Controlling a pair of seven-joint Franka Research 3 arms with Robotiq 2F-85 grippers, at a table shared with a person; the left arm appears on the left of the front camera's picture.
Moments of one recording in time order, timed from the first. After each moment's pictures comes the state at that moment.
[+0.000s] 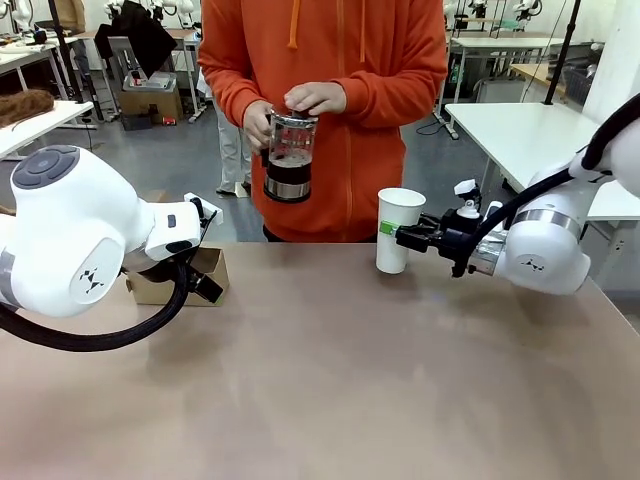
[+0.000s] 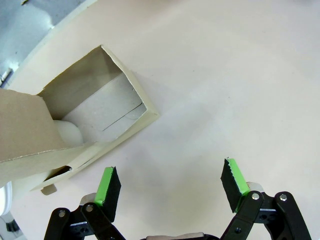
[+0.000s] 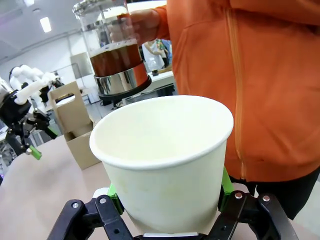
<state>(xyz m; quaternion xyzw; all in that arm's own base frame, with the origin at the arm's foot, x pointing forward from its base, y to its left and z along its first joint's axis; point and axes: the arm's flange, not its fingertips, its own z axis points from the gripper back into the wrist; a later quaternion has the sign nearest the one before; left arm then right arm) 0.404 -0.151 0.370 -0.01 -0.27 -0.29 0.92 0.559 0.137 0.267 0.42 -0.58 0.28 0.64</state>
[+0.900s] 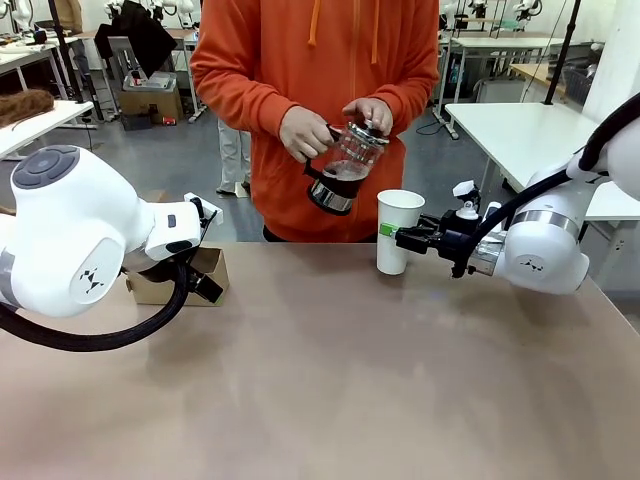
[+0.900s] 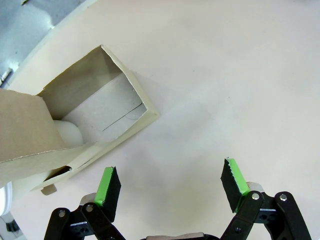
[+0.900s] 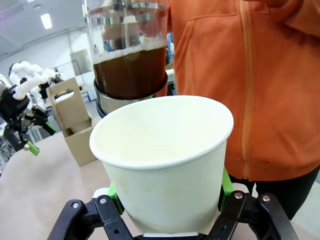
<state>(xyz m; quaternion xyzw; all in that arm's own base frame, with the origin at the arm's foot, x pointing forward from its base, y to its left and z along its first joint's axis) 0.404 -0.151 0.370 -0.01 -0.27 -0.29 0.92 0.561 0.136 0.265 0.41 -0.58 0.28 0.64</state>
